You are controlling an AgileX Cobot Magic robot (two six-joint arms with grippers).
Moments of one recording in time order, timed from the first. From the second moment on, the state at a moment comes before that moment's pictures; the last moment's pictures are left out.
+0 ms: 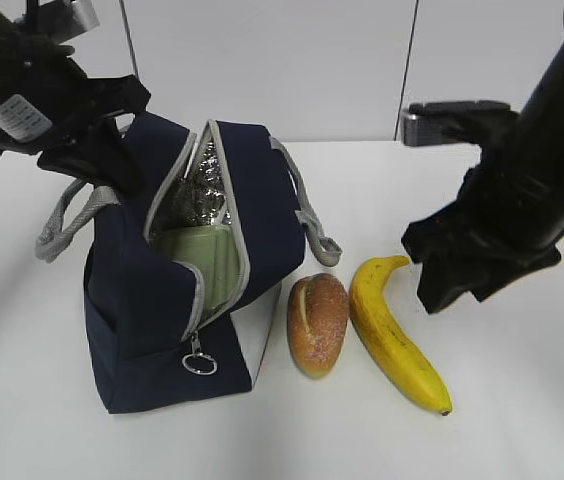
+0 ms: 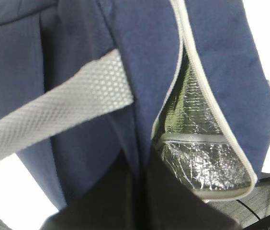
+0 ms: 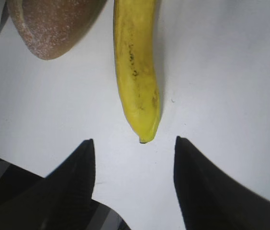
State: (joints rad) left arm -0.27 1.66 -1.40 -0.44 1.06 0.16; right arm 0.35 1.57 -1.18 0.14 1.06 -0.09
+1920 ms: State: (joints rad) left arm -0.27 1.66 -1.40 -0.42 1.06 0.16; right arm 0.35 1.97 -1.19 0.22 0.79 -0.25
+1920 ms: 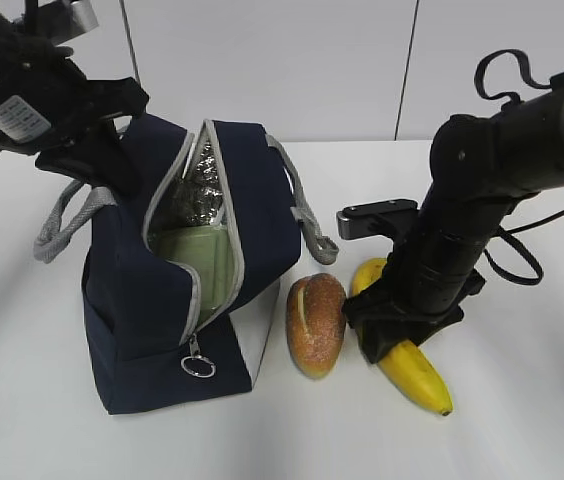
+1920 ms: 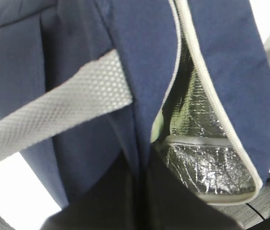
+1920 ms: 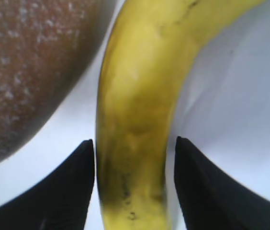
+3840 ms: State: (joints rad) left arm -0.27 1.66 -1.40 -0.42 1.07 0.16; right arm 0.36 1.82 -1.70 0.70 1.23 -0.54
